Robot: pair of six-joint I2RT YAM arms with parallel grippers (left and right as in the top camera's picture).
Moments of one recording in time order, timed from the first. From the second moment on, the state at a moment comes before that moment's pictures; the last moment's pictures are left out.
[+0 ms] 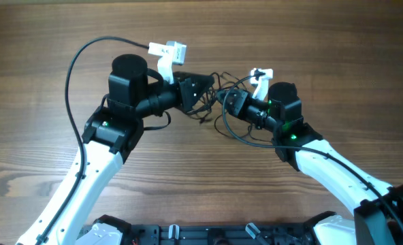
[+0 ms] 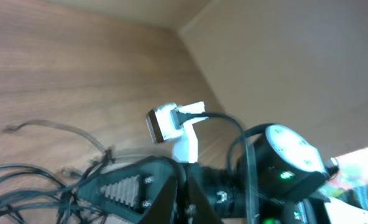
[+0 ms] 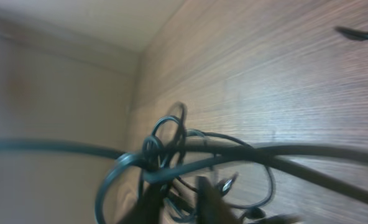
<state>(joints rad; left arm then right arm) -0.36 1.26 1.01 -0.12 0.69 -0.56 0.41 1.44 0.64 0.39 -0.46 0.97</state>
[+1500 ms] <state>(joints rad) -0.48 1.22 1.01 -0.02 -0.15 -1.26 0.66 1.45 0.65 0.56 -0.09 1.04</state>
